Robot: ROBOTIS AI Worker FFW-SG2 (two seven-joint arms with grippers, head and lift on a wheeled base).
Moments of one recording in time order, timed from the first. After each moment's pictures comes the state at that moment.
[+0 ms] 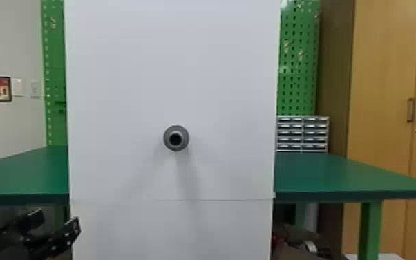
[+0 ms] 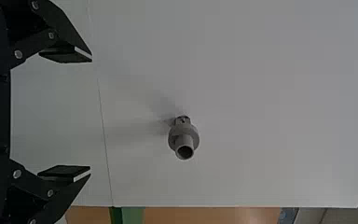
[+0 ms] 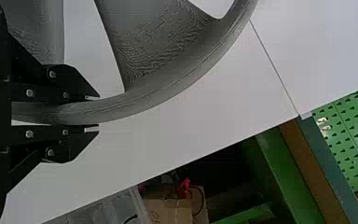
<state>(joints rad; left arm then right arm) -0.05 0.33 0.30 -2.39 0.62 0.78 -0.25 0.01 -0.06 0.29 -1.47 -0.50 -0.16 -0.15</state>
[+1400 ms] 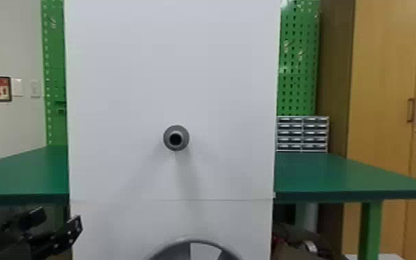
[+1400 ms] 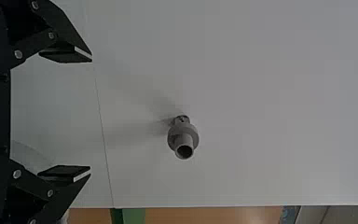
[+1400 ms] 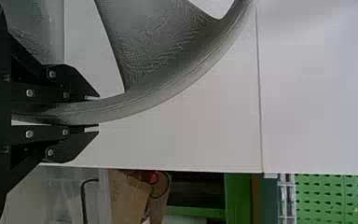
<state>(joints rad) -0.07 0.33 0.28 -2.39 0.60 0.78 -0.26 -0.18 -0.11 0.37 -1.73 -0.27 0.38 -0.46</state>
